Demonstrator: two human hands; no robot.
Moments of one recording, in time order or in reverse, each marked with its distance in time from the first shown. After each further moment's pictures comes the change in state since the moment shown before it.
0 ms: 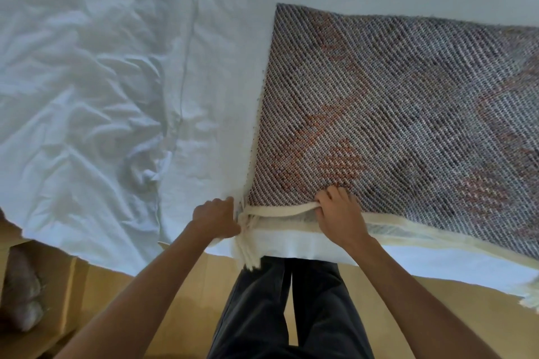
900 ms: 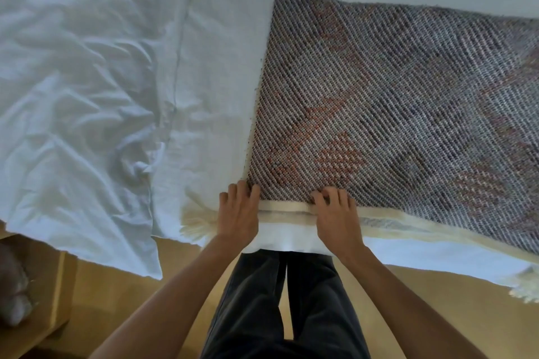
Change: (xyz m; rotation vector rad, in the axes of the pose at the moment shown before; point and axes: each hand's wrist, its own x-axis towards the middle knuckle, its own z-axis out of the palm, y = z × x) left_hand 0.009 0.043 0.048 0.127 0.474 0.139; right_hand -0.018 -0.010 0.016 -0.131 0.112 0.047
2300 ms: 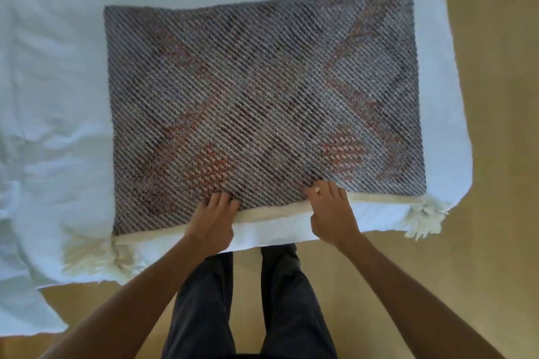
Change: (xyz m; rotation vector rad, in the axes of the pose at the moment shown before) left_hand 0.012 0.165 -0.013 0.219 -0.038 0.472; right_hand -0.091 0.200 0.003 0.036 0.047 0.133
